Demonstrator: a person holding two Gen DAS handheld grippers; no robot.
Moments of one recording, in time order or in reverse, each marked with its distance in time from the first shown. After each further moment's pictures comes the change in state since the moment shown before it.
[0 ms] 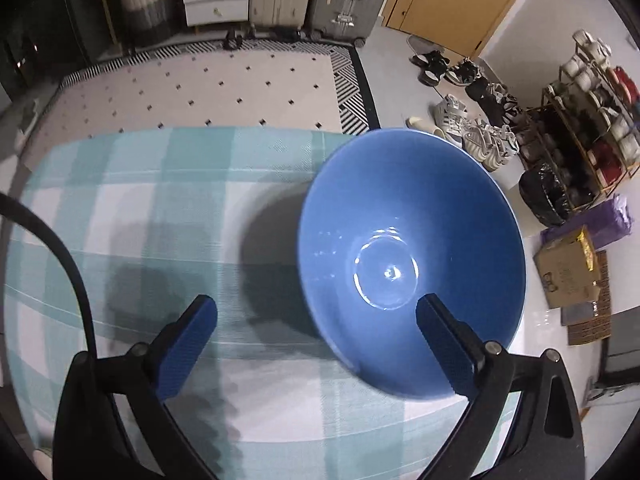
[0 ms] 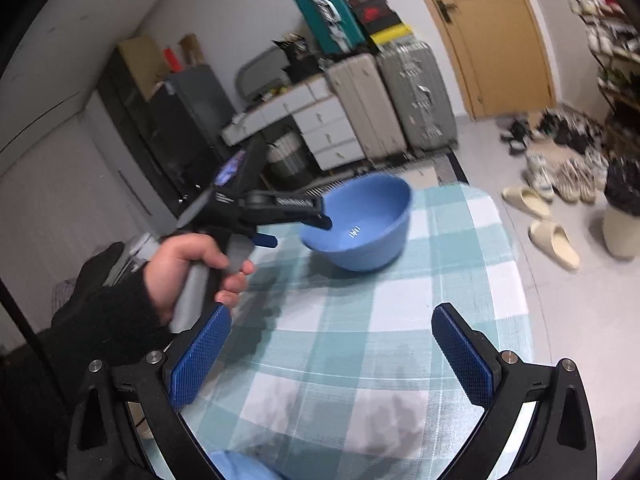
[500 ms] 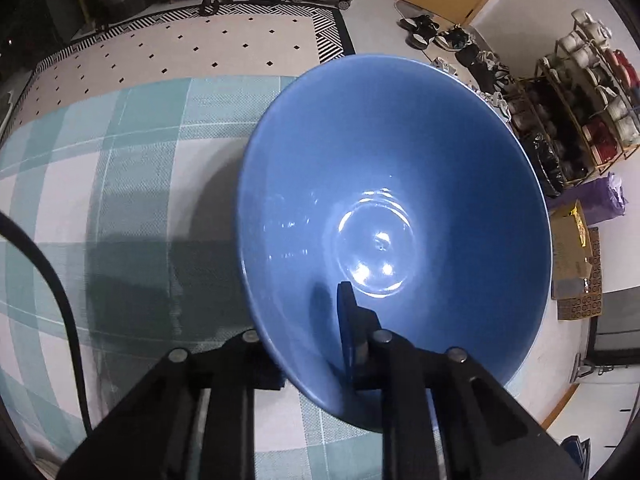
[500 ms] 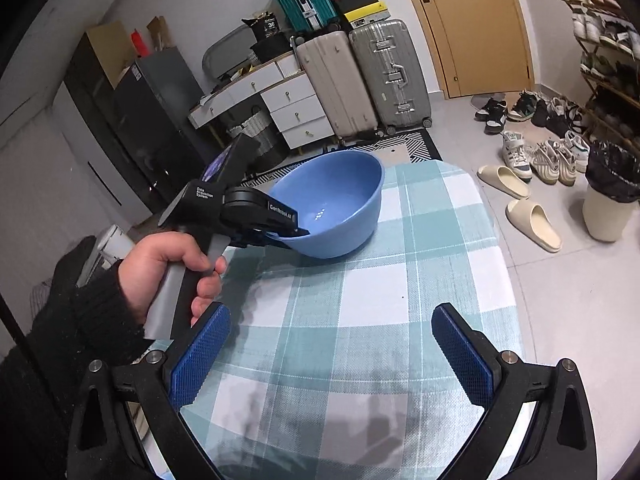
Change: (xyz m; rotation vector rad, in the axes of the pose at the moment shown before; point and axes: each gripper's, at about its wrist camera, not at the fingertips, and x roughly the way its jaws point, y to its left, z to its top) left arm 0.036 -0.013 -0.005 0.029 0.128 -0.048; right arm 0.032 -0.009 0.008 0.008 0.075 -0.106
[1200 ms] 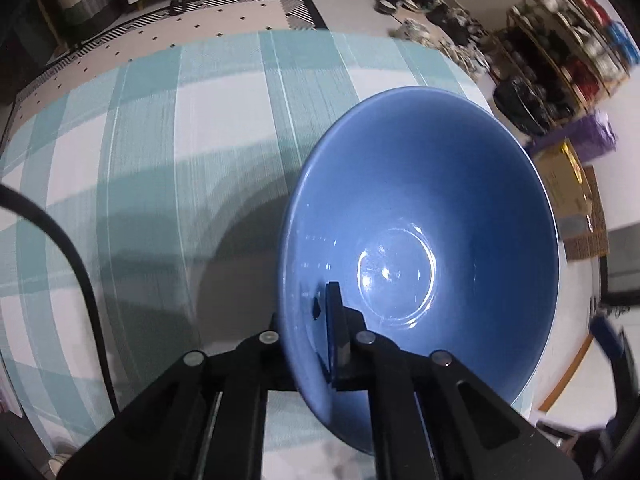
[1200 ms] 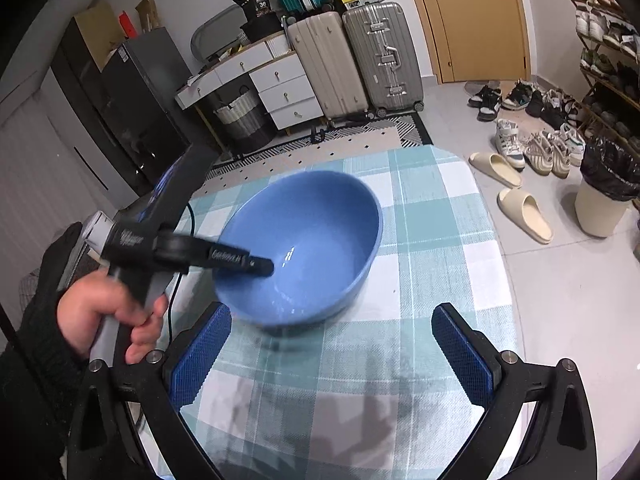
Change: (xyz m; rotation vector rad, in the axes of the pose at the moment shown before) left arm -0.019 -0.001 -0.067 0.162 0.085 0.004; right arm 0.019 -0.001 0.008 -0.002 0.080 -0.041
